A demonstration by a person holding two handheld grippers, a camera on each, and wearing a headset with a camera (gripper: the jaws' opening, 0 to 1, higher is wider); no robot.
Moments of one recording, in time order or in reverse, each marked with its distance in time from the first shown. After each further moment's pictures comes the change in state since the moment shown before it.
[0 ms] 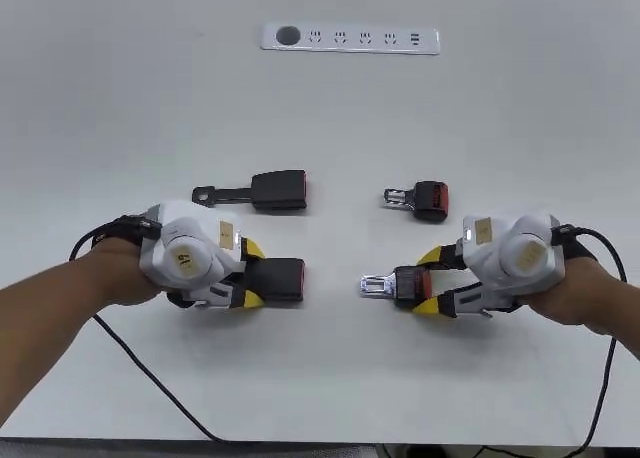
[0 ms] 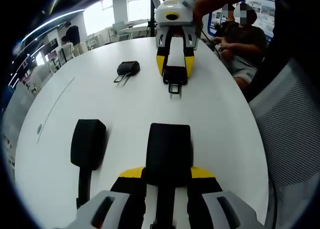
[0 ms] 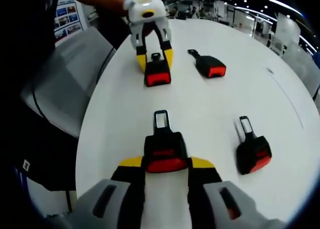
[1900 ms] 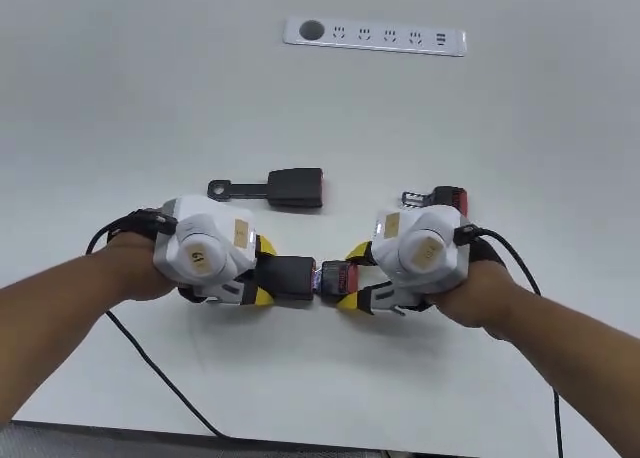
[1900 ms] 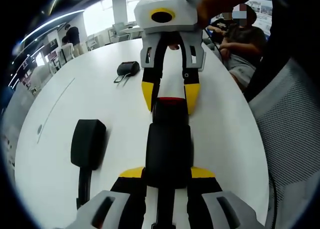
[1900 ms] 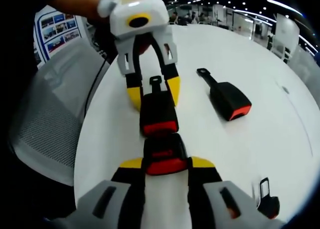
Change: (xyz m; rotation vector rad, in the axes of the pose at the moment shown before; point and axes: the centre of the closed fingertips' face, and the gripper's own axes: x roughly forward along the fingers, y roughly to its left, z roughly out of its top) left arm 0.000 0.000 0.000 0.002 -0.004 0.000; right arm 0.061 0.009 0.083 0.003 -0.060 0.016
